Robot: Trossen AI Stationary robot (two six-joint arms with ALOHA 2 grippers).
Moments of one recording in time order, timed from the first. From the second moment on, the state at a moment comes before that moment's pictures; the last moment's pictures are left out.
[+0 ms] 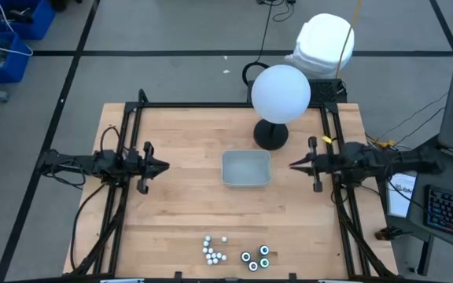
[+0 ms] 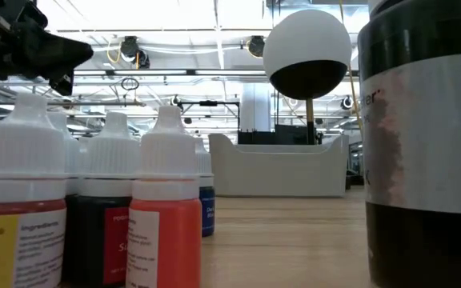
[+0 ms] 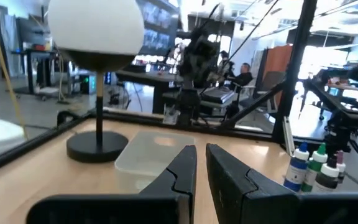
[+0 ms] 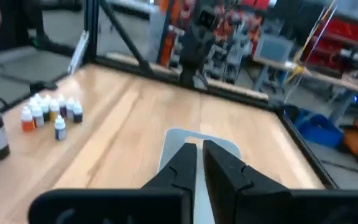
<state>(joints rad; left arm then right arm) -0.14 0.03 0.01 0.14 -0.16 -0.12 0.13 0.40 0.37 -0.13 0.09 -0.23</state>
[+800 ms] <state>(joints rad) -0.15 0.10 0.01 0.11 -0.15 -0.16 0.84 1.14 0.65 -0.17 0.72 0.11</state>
